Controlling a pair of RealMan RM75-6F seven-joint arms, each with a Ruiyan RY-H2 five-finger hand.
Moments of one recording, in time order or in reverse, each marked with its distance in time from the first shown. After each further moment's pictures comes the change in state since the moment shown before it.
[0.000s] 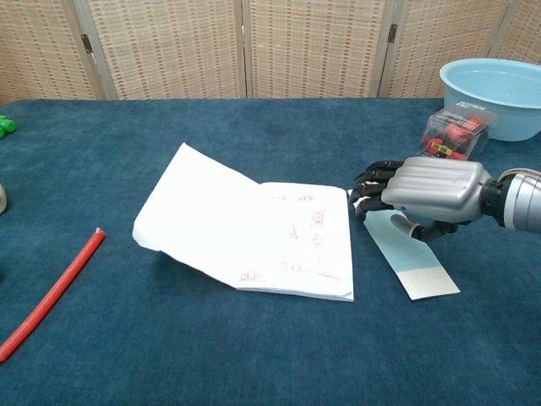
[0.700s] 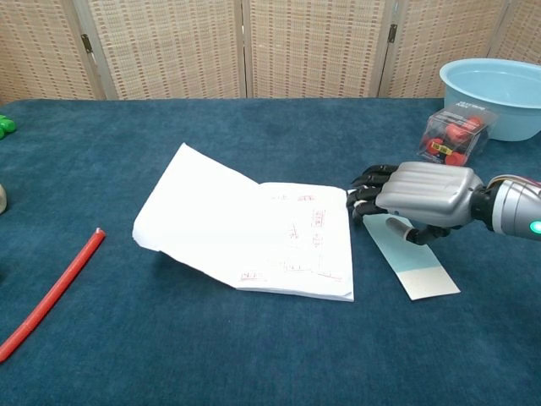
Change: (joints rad) left arm -0.002 -0.005 0.005 0.014 0.003 -0.011 -0.037; right arm 0.001 -0.035 0.008 0.032 0.018 -0.027 -0.038
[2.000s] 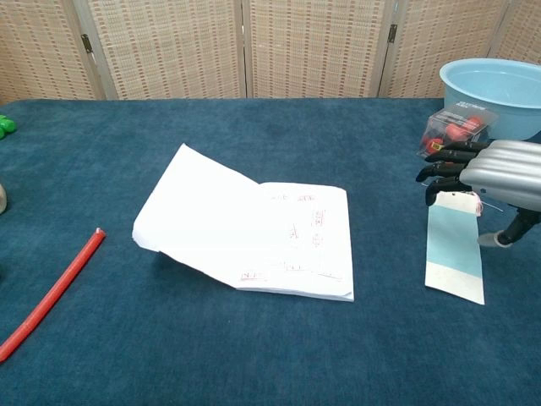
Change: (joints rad) left arm -0.007 0.007 0.004 -0.026 0.010 -0.005 0.012; right arm -0.168 0.144 -0.023 -0.068 0.013 0.189 0.037
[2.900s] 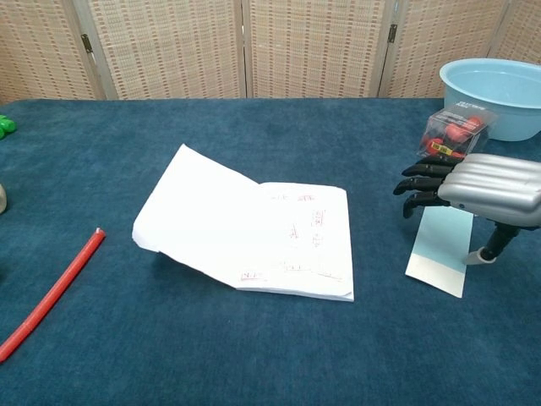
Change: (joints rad) left arm 0.004 0.007 0.004 -0.007 -0.005 -0.001 -0.004; right arm 0.030 -0.058 0.003 0.063 -0.068 -0.011 0.048
